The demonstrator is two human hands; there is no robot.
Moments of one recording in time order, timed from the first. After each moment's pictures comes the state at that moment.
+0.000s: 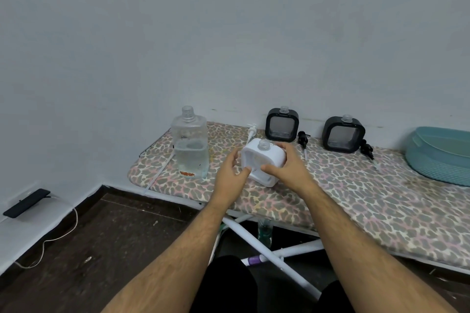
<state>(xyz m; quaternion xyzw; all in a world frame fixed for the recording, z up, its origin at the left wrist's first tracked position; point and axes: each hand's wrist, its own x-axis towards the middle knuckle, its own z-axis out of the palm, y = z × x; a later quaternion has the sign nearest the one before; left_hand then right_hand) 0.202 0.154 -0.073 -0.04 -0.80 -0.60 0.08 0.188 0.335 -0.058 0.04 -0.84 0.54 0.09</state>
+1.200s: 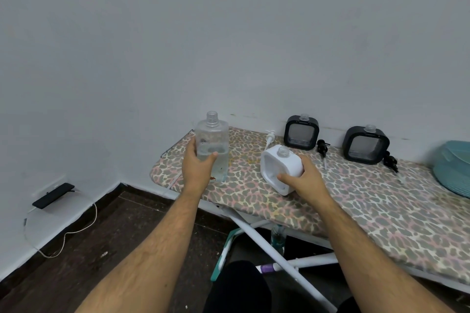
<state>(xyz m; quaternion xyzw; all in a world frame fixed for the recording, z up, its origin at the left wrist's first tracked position) 0.188 0.051 -0.046 0.08 -0.75 -0.60 0.25 0.193 0.323 -0.068 0.02 -0.82 0.57 0.09</state>
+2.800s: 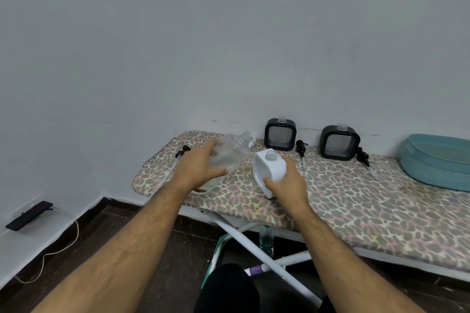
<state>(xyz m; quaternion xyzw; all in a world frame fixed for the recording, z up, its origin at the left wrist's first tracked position) 0.195 0.073 -0.003 -0.13 -0.95 -0.22 0.16 0.214 0.316 -0.071 -0.05 -0.86 0.48 0.16</state>
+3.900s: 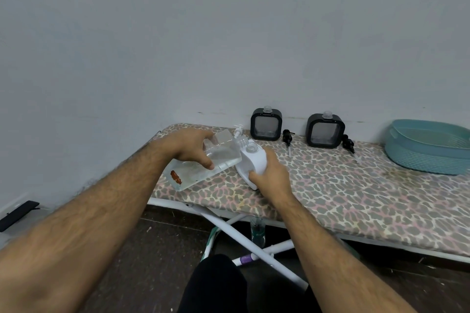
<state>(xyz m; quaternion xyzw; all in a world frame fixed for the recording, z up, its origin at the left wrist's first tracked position) 0.161 0.091 0.047 -0.19 -0.98 -0.07 -0.05 0.218 0.318 -0.067 -0.03 -0.89 0.43 0.15</state>
